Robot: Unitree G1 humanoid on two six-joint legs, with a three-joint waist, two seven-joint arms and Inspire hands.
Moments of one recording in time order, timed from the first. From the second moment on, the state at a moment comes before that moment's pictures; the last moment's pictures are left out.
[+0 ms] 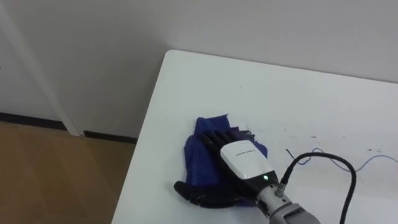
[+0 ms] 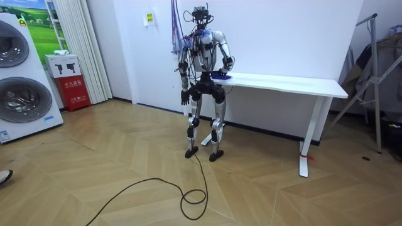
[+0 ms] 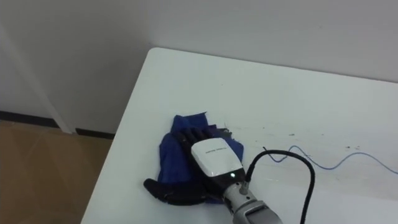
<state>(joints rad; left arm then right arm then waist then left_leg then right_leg) 0.16 0.26 -0.16 1.00 0.47 0.09 0.14 0.16 -0.37 0.52 0.06 -1.02 -0.05 -0.09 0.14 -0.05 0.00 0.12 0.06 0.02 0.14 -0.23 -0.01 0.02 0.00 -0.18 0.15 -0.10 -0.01</state>
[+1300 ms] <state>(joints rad) 0.24 0.23 -0.03 0.91 0.51 0.15 0.12 0.12 -0.34 0.33 0.13 -0.93 -0.02 -0.13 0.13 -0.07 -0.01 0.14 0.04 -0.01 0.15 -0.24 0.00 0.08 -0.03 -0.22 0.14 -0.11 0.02</state>
